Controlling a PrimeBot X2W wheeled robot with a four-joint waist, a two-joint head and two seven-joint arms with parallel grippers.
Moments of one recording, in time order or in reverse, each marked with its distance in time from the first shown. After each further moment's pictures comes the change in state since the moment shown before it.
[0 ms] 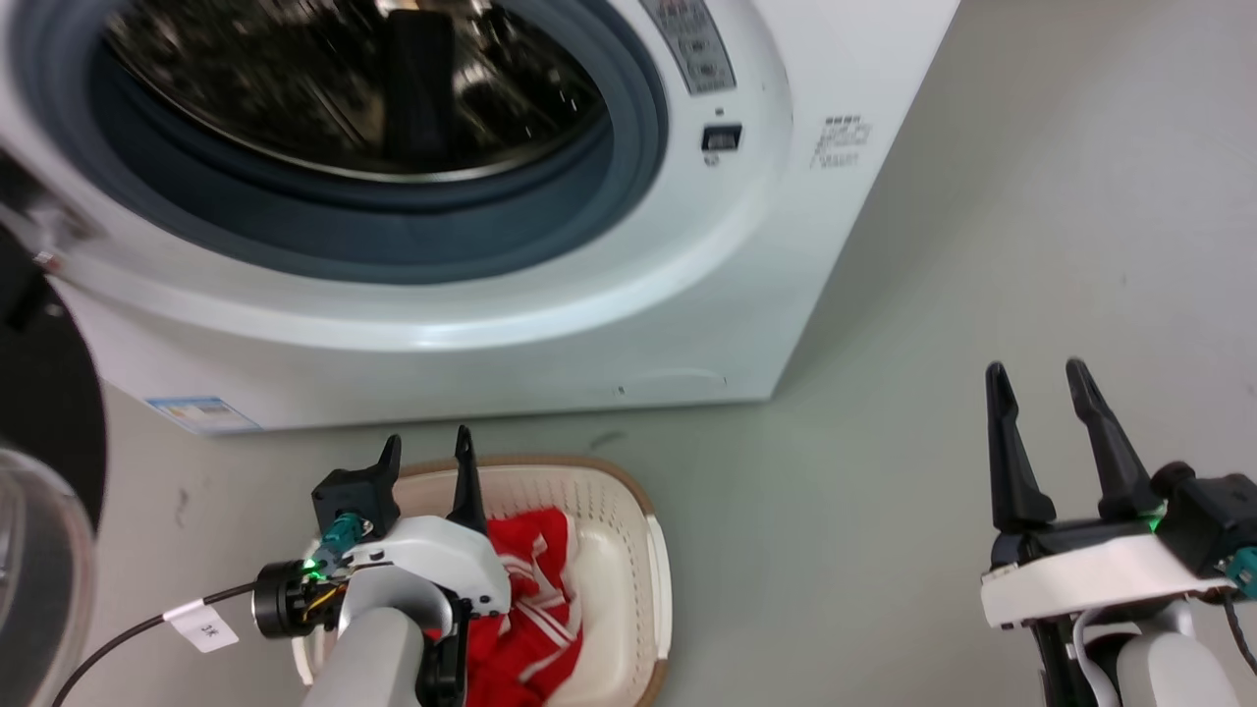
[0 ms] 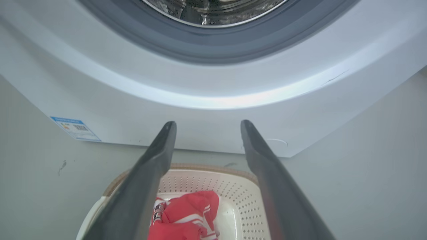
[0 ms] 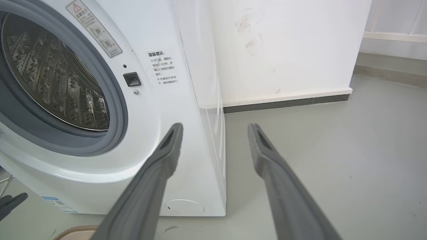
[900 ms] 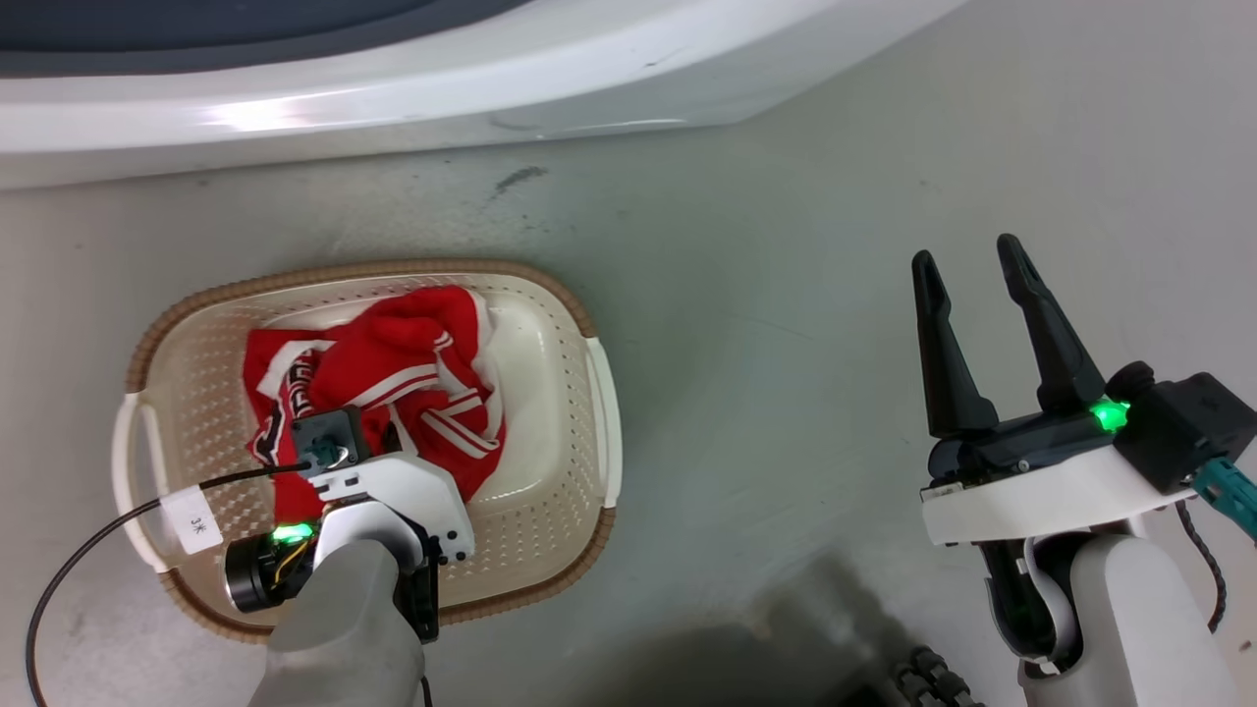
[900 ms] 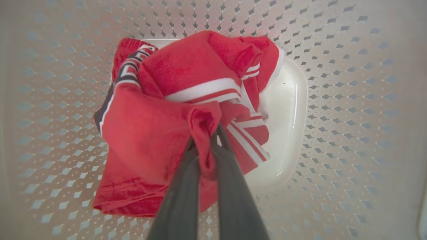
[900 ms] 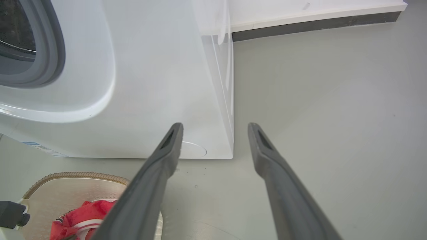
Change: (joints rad) left arm -0.301 0.005 0.037 0.490 -0.044 0.055 0.000; right arm -0.150 0.000 0.128 -0.054 0.035 0.000 0.011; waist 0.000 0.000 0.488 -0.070
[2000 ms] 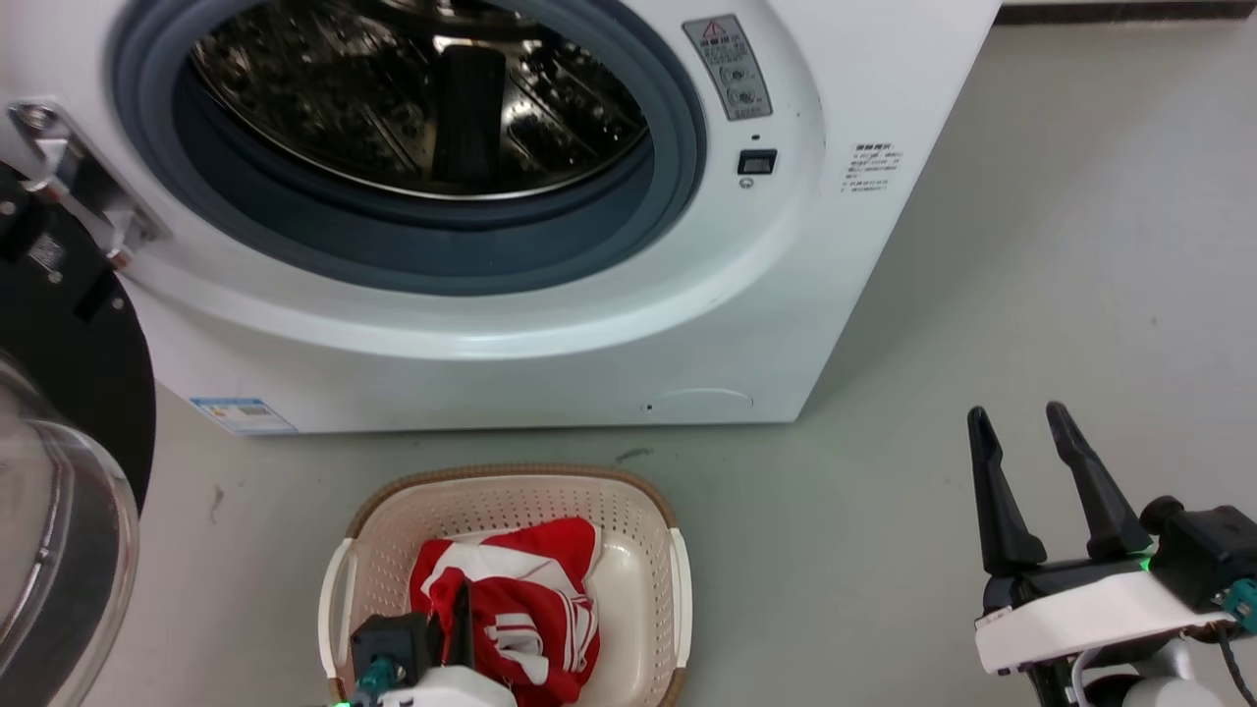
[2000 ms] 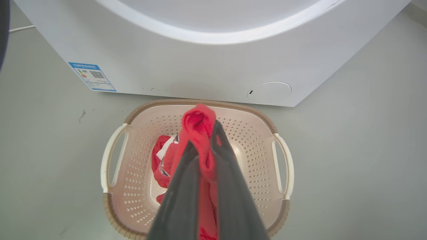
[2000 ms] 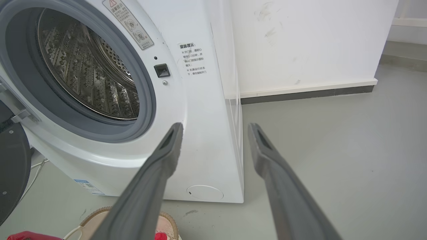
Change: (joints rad) left arm 0.605 0.062 -0.219 -0.719 -0.019 0.050 0.033; right arm 0.267 0.000 -0.105 -0.062 -0.012 0.000 0.087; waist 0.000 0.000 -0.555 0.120
